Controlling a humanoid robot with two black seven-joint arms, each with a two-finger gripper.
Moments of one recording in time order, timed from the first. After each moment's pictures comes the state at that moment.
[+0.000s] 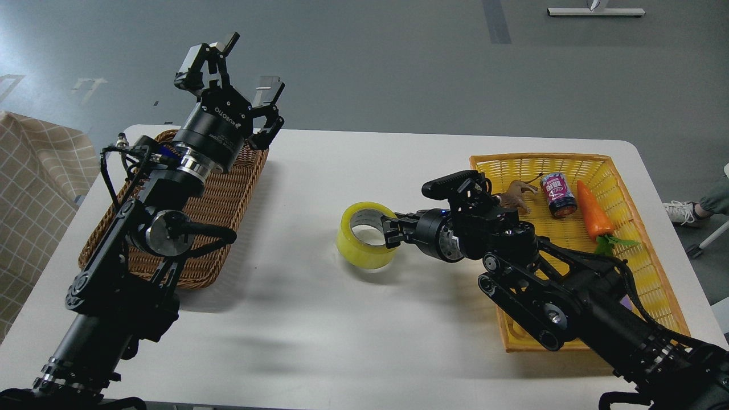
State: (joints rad) left arm -0.37 0.11 -1.41 -1.33 0.65 -0.23 -0.09; right arm 0.66 0.00 0.73 1.07 -2.18 0.49 -0.07
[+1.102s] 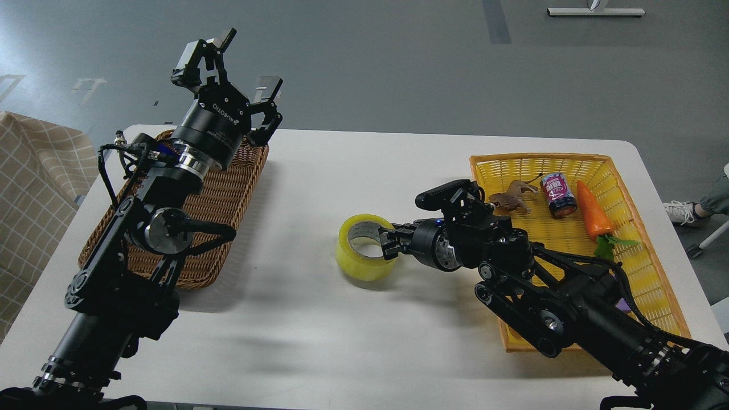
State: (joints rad) left arm -0.37 0.11 -1.41 -1.34 0.66 -0.22 -0.09; right arm 0.66 0.00 0.68 1.06 -2.18 0.49 -0.07
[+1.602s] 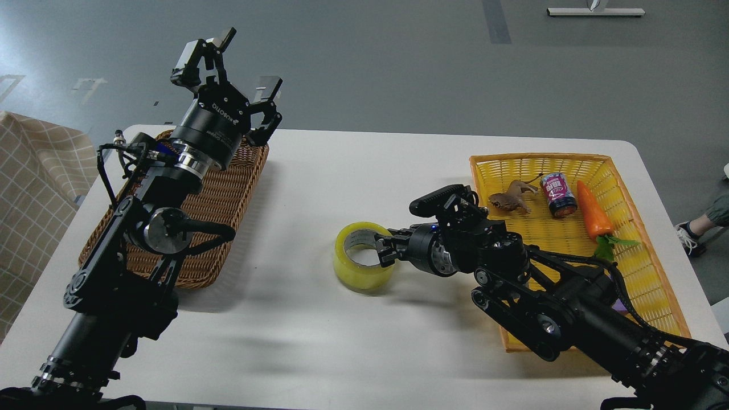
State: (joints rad) left arm -0.37 0.11 -1.41 -1.34 0.66 -0.23 -0.09; right arm 0.66 0.00 0.64 1.07 -2.18 0.49 -0.06
